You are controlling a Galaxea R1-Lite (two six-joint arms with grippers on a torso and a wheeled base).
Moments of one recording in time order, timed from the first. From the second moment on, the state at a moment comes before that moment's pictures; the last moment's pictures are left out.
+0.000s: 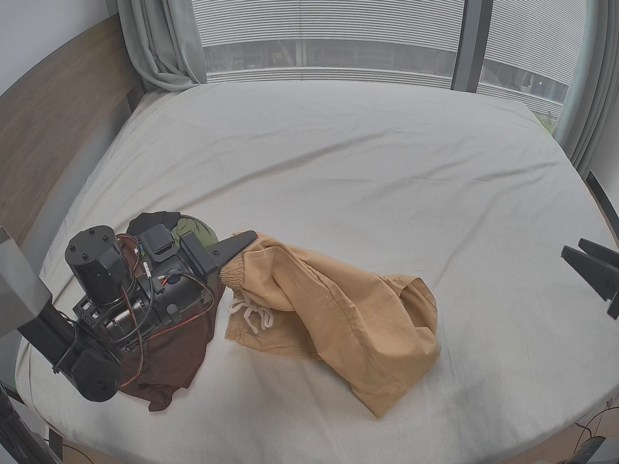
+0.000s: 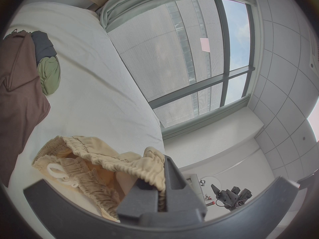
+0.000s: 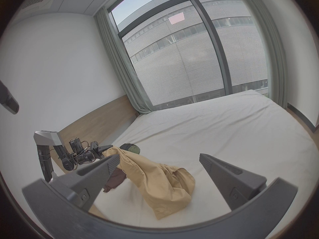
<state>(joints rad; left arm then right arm) -0.42 1.88 -0.47 -1.48 -0.35 -1.02 0.22 0.90 -0.48 -0.35 0.24 0.22</state>
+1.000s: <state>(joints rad) -0.40 1.88 -0.47 -1.48 -0.35 -1.00 0.40 1.46 -0.28 -0.76 0.24 0.46</state>
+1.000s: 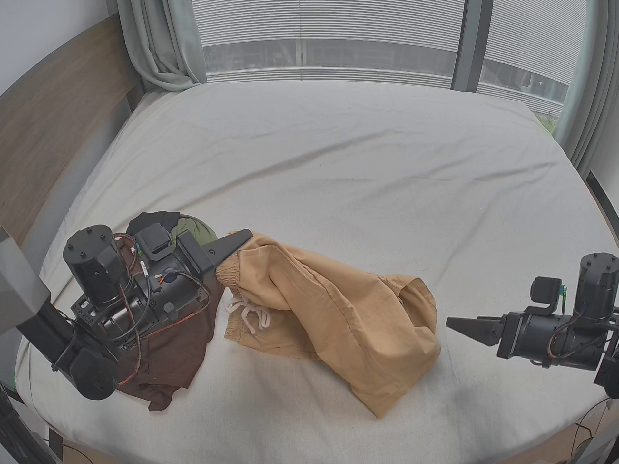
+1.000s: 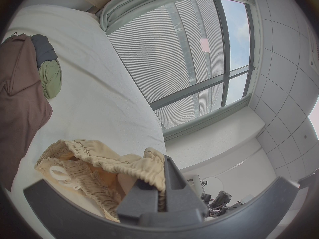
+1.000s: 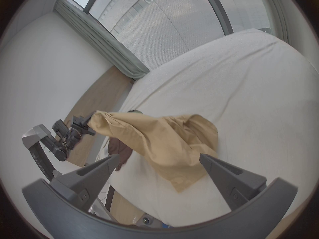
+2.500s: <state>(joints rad) -0.38 1.88 -0.47 -1.48 -0.35 -1.00 0.47 2.26 -0.07 -1.54 0.24 0.63</state>
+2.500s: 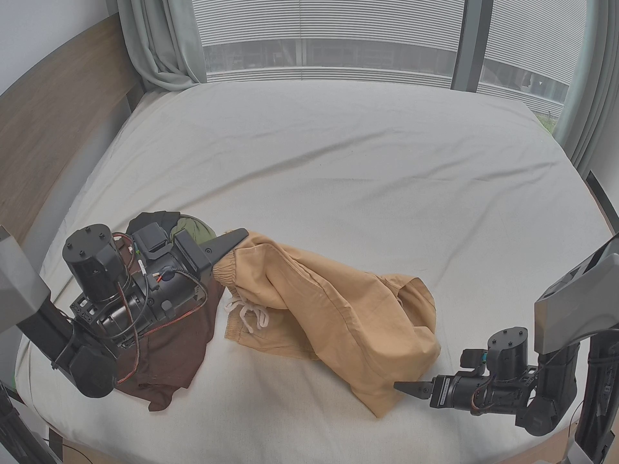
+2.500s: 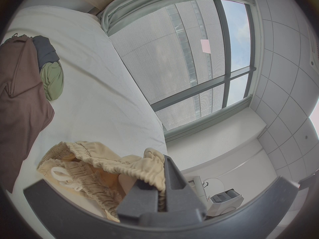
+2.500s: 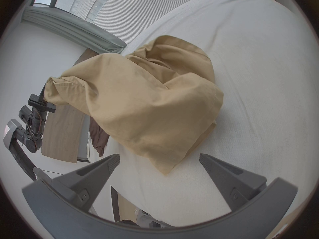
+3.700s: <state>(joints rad) -0.34 1.91 -0.50 -1.48 -0.35 -1.01 0.53 2.38 -0.22 -1.55 0.30 0.70</state>
